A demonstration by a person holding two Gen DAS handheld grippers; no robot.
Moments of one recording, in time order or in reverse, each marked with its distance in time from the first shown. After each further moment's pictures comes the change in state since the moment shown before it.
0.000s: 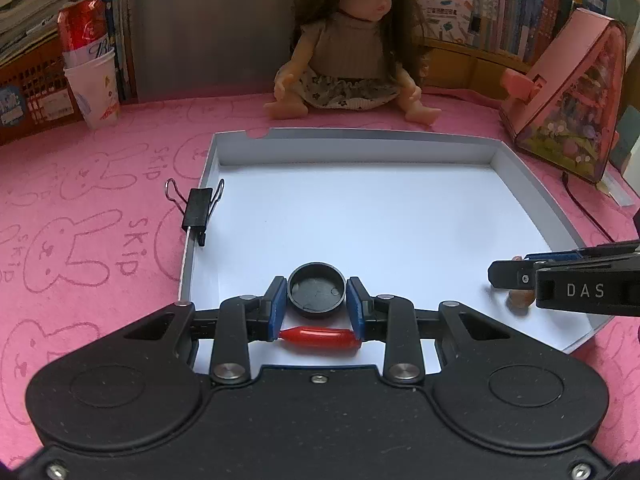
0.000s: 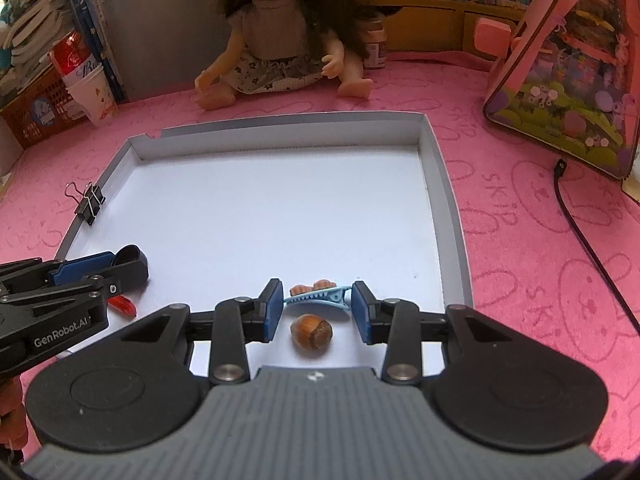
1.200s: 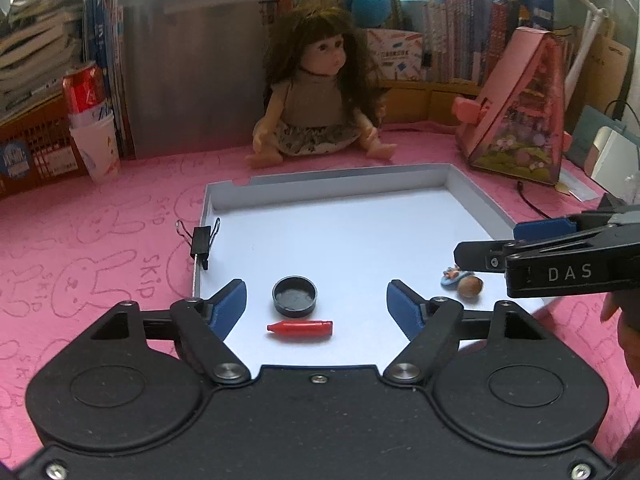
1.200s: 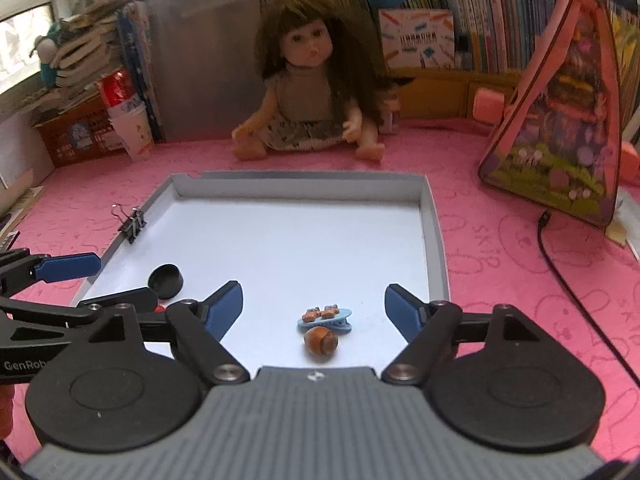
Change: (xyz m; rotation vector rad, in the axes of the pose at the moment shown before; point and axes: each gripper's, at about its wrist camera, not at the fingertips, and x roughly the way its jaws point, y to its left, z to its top) left arm -0.069 -0.014 -0.018 0.095 -0.141 -0.037; right arm -0.050 0.003 -0.019 -0.079 -0.209 0.044
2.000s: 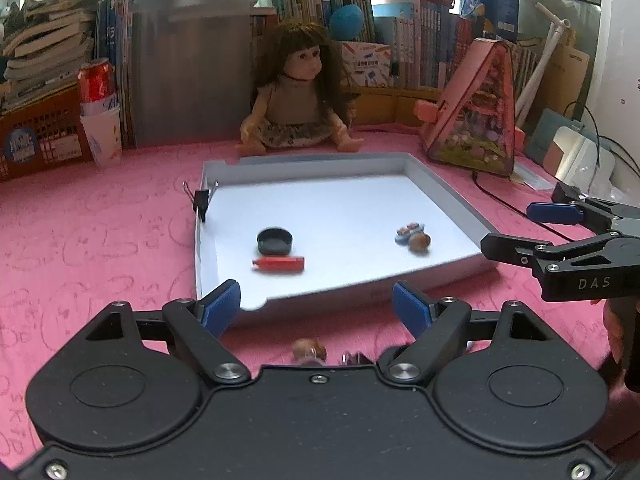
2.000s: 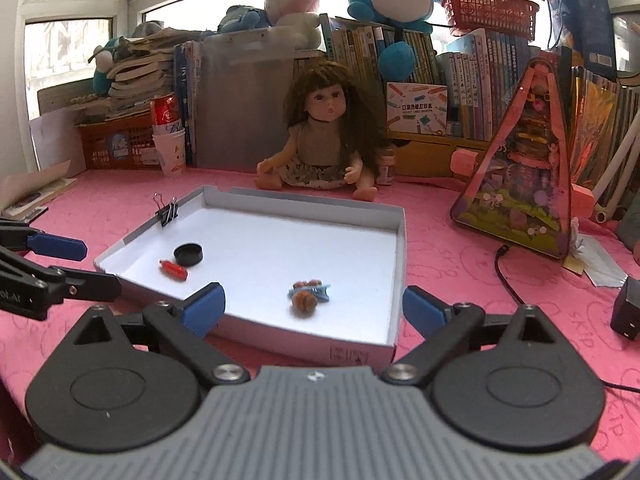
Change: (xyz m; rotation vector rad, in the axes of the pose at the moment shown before) left arm -0.070 -0.001 -0.054 -0.015 -0.035 -0.073; right arm -0.073 -0.010 -0.066 -0.135 -0.215 0.009
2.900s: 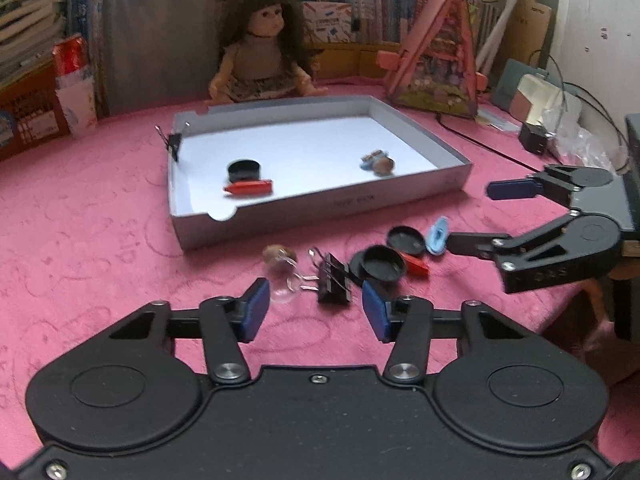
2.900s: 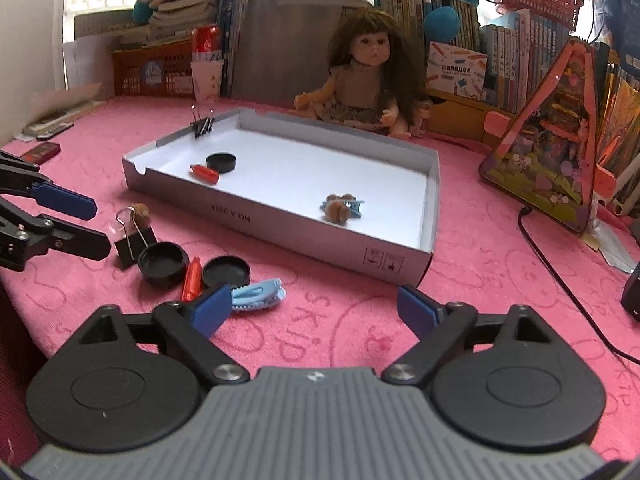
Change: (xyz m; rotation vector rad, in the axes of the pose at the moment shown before) left arm -0.015 -0.012 -0.051 0.081 0.092 -0.081; right arm -0.004 0.022 -0.046 -0.136 0.125 0.039
